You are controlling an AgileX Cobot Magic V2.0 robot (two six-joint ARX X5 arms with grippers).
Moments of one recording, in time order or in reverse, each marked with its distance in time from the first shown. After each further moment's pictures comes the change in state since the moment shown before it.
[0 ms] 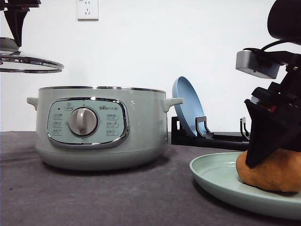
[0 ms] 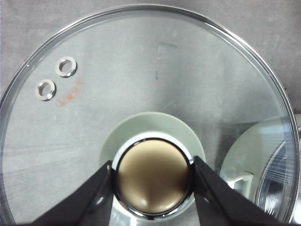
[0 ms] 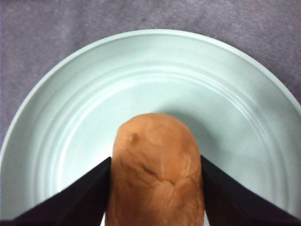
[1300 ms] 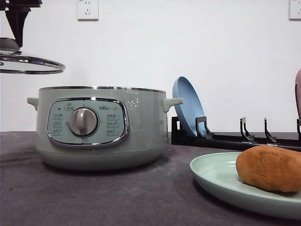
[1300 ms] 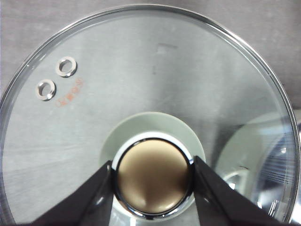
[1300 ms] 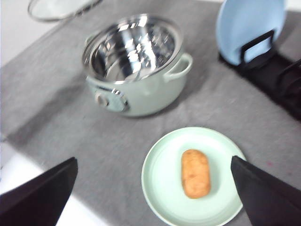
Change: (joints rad) left_arx -0.028 0.000 0.000 -0.017 0.000 -0.022; right_arx 0.001 -0.755 0.584 -0.805 -0.029 0.120
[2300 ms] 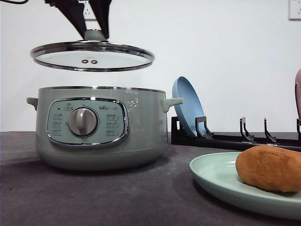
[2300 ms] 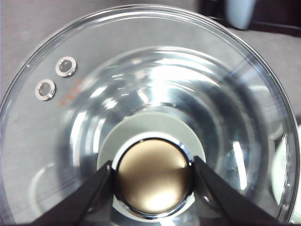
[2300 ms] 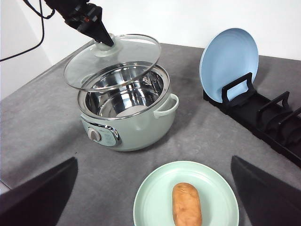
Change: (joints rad) left_arx -0.483 0.000 0.000 -0.003 0.003 -0.011; right_arx 0.000 -0.034 0.000 0.106 0.034 0.017
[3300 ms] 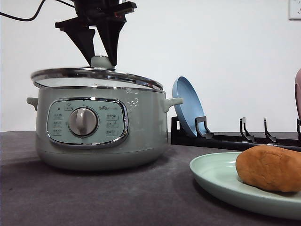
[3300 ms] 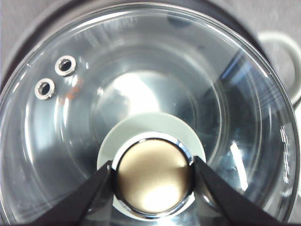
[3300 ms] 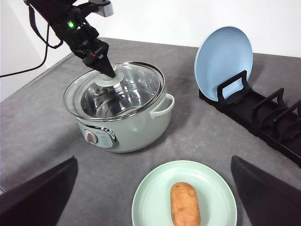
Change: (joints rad) left_arx -0.043 0.000 -0.207 0.076 -0.001 0.011; right_arx 0.000 0.000 0.000 0.000 0.022 0.017
